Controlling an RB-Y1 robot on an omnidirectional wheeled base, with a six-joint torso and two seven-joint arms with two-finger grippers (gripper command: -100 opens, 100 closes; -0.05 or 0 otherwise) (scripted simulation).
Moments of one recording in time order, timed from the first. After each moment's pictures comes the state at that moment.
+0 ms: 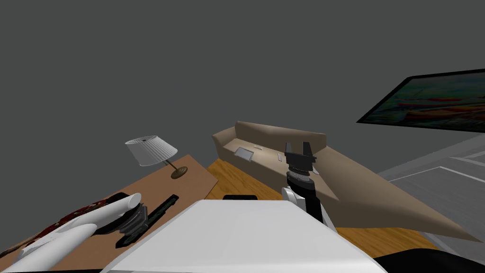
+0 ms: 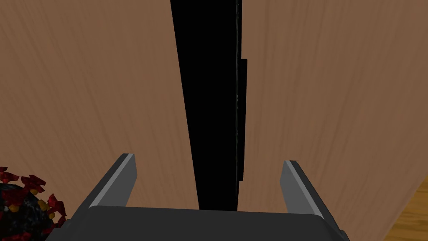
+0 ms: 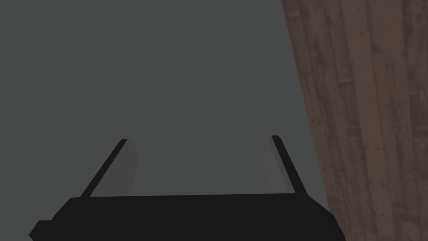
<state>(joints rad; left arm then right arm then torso) 0.24 0.95 0.09 -0.88 0.98 0.99 0.34 0.55 -0.02 -0.06 -2.36 0.02 -0.63 -0.17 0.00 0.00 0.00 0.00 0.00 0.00</state>
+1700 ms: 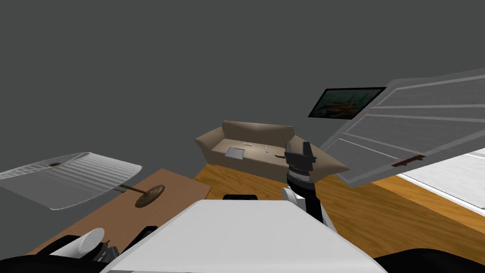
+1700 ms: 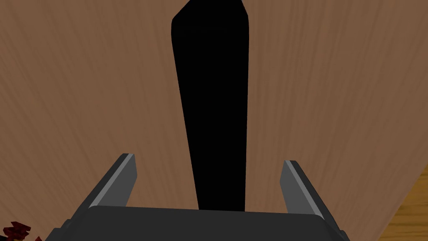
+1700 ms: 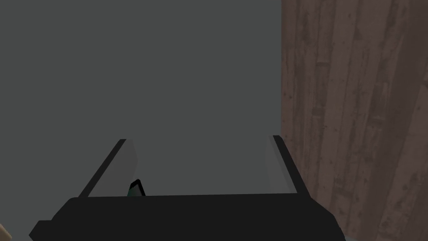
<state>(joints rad) 0.46 1.01 -0.09 -0.87 1.35 0.86 0.41 0.55 -0.02 -0.06 -2.36 0.02 -0.63 -0.17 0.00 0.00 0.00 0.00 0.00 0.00</state>
